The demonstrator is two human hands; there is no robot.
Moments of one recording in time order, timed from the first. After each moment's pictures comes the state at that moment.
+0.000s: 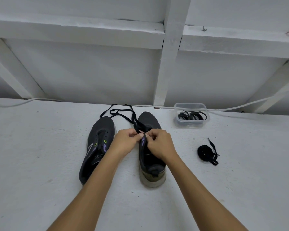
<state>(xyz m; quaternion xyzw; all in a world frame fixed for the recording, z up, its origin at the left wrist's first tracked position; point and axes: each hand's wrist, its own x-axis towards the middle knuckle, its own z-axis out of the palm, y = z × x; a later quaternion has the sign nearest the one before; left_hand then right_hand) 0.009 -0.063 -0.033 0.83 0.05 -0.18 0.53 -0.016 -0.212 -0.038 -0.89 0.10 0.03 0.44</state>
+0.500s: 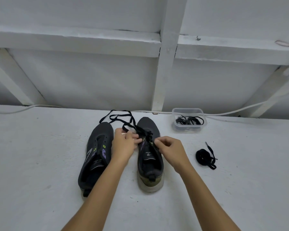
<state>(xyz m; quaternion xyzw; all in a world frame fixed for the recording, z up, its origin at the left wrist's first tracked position) 0.004 -0.083 -0.029 0.73 0.17 -0.08 0.66 -0.035 -0.251 -0.048 -0.77 0.16 0.02 0.62</state>
